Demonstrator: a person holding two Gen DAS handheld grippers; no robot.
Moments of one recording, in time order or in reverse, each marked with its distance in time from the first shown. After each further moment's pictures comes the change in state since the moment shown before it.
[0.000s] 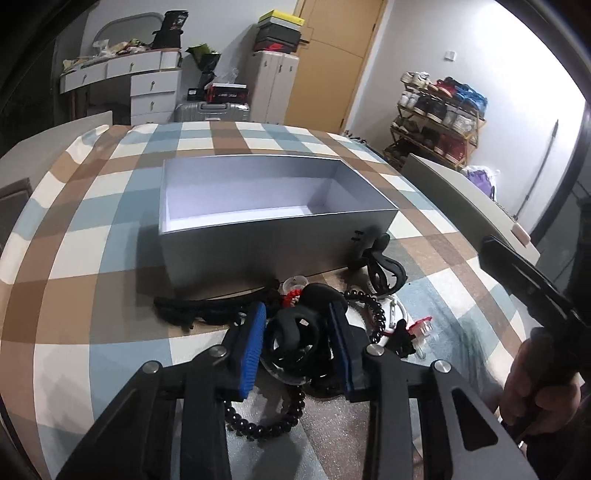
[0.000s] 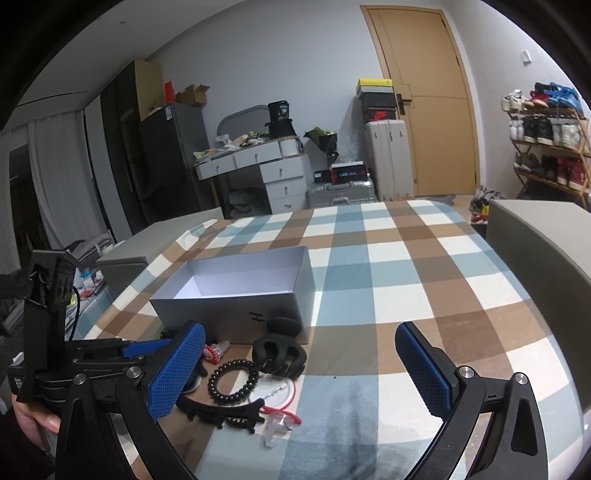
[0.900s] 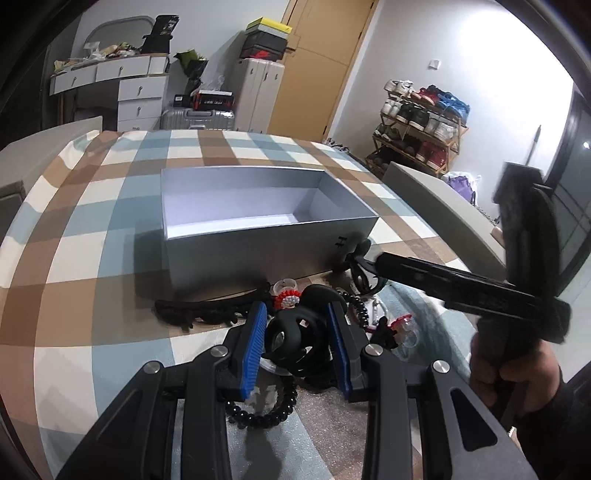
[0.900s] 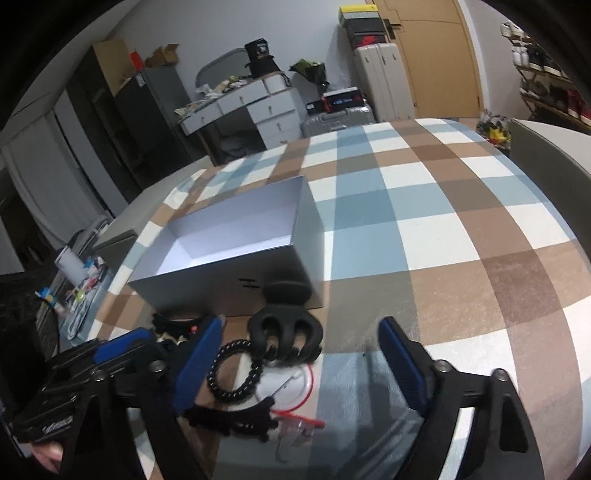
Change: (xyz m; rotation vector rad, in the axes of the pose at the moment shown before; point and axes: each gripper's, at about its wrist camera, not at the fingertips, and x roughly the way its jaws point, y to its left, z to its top) left arm -0.004 0.007 0.002 0.014 -0.034 -0.074; right arm 0.066 -0.009 0.000 0.143 0.284 0.038
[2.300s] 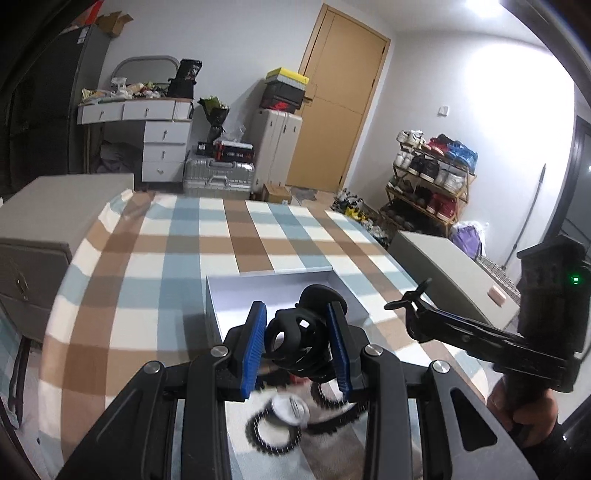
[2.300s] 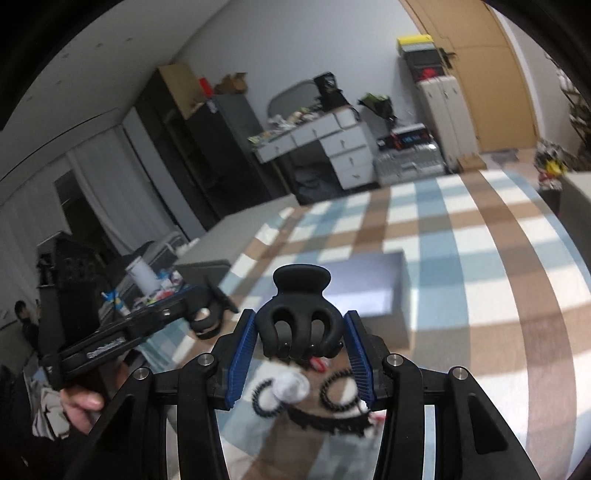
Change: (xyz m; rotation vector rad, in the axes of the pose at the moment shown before) left arm -0.057 0.005 0.055 -0.036 -0.192 0.071; right arm -0.073 0.047 0.030 -0.088 -0.128 0.283
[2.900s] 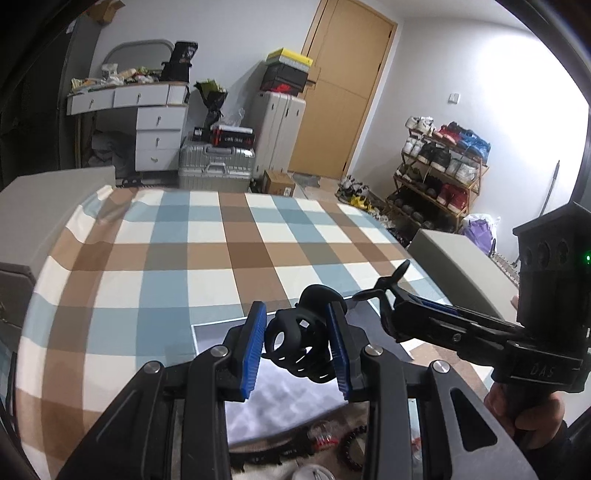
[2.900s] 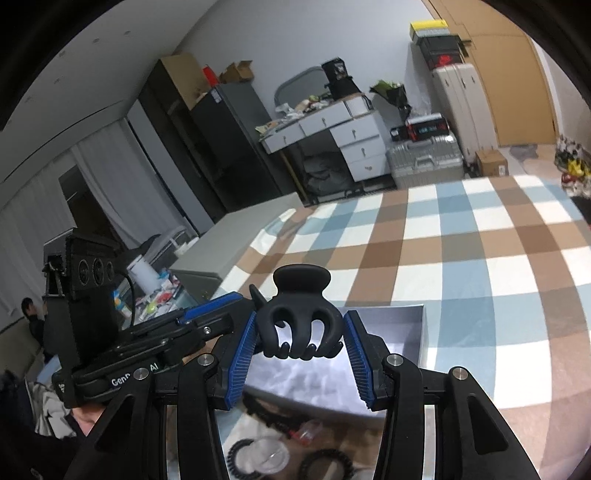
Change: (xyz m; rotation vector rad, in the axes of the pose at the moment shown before) left arm 0.078 0.019 0.025 -0.009 0.077 -0.009; right arm 0.087 -0.039 0.047 0.012 0.069 0.054
